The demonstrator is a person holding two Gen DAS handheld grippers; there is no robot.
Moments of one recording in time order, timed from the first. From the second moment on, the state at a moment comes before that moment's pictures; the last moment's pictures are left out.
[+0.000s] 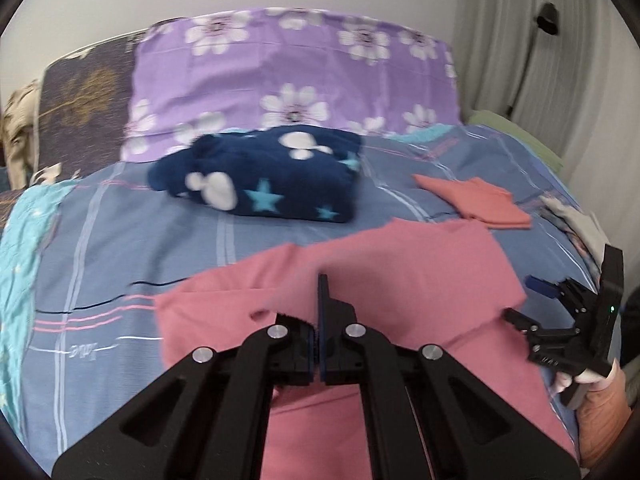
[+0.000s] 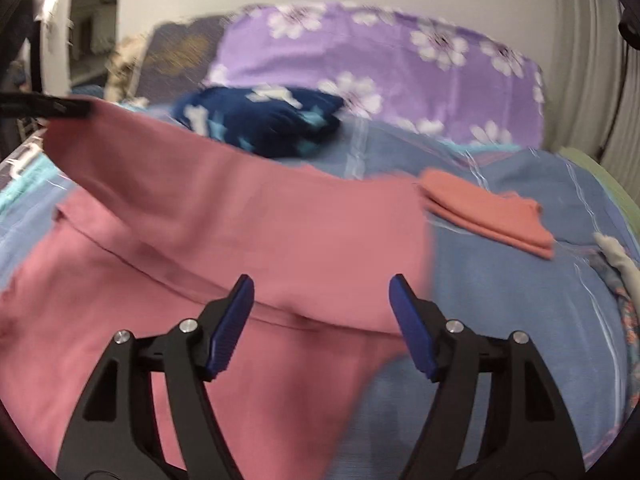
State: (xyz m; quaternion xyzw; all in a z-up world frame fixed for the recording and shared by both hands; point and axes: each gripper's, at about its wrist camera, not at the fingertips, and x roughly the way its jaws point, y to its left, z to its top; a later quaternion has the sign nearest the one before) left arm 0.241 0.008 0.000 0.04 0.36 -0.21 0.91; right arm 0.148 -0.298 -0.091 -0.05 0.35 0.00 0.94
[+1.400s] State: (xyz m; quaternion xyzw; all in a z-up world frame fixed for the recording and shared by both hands) left arm 0.261 0.089 -0.063 0.02 0.32 0.00 0.95; right arm 0.166 -0.333 -0.132 -0.01 0.45 0.00 0.89
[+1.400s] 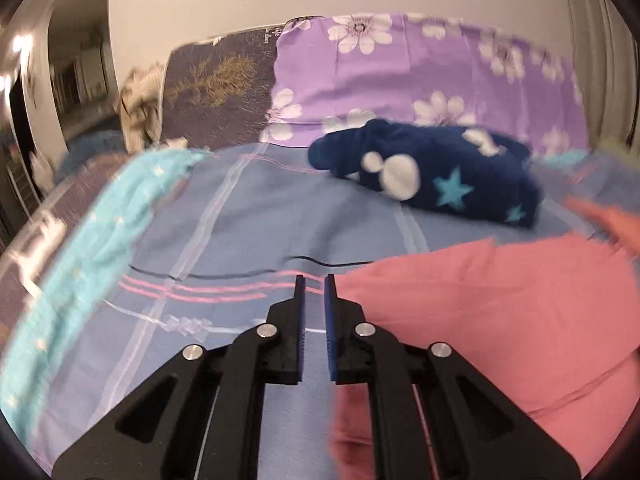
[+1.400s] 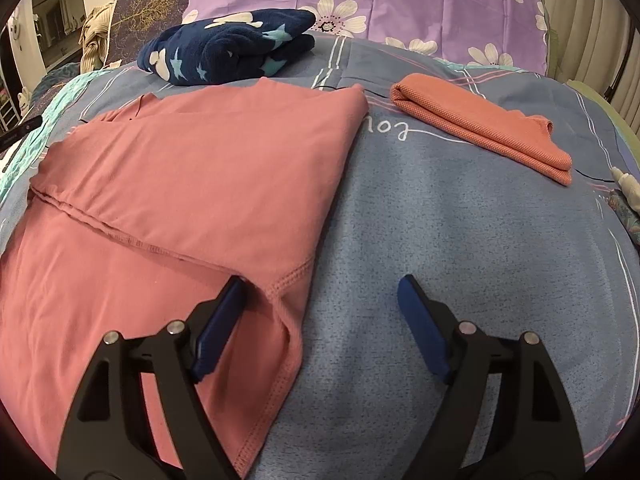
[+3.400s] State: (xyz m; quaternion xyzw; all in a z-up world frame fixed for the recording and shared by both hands) left arm 0.223 0.099 -0.122 0.05 0.42 0.01 0.90; right arm 0.150 -0.348 -0.113 0.12 0.44 0.04 0.89
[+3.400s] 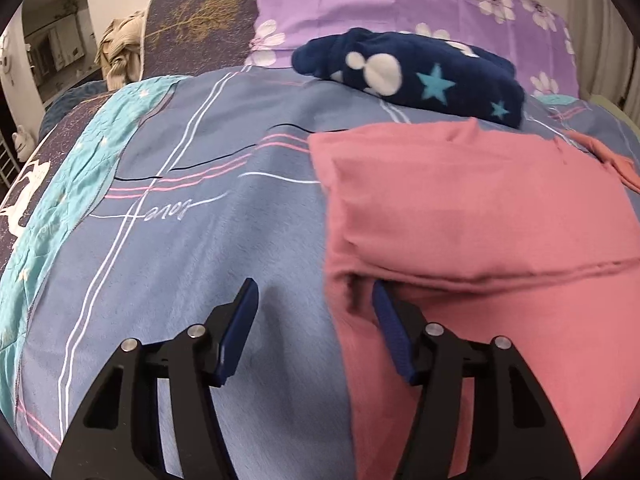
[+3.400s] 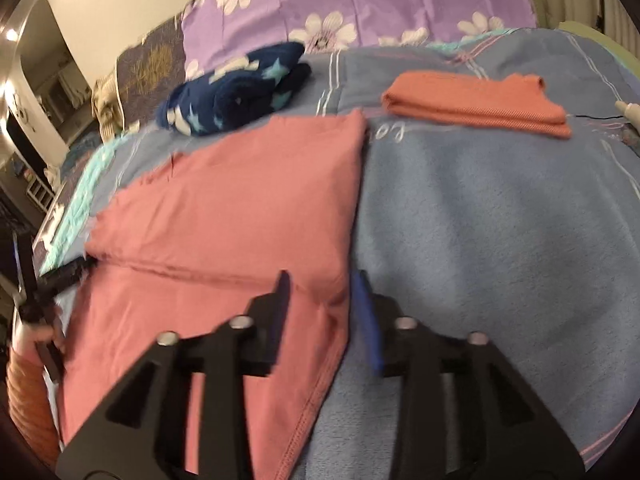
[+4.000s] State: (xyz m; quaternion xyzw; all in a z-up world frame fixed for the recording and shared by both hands) left arm 0.159 0.133 -0.121 -0.03 0.45 -0.11 0.89; right arm 0.099 -0.359 -0.125 0.16 0.43 0.04 0.89
